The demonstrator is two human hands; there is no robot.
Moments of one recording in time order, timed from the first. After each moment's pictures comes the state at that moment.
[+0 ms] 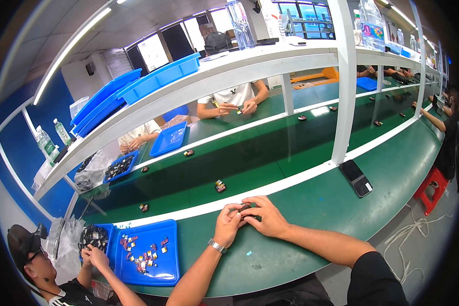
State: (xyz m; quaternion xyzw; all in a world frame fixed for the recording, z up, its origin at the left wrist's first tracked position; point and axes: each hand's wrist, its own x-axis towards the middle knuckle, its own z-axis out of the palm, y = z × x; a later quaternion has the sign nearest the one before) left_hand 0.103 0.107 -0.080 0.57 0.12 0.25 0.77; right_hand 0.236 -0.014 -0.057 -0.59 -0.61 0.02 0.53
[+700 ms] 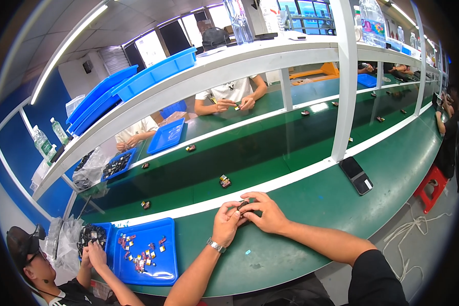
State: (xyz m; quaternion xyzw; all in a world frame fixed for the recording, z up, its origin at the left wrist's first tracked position) left_hand 0.103 0.102 -0.076 0.54 0.11 0.27 0.79; right_hand 0.241 -0.012 -0.056 -0.58 -0.58 0.07 0.56
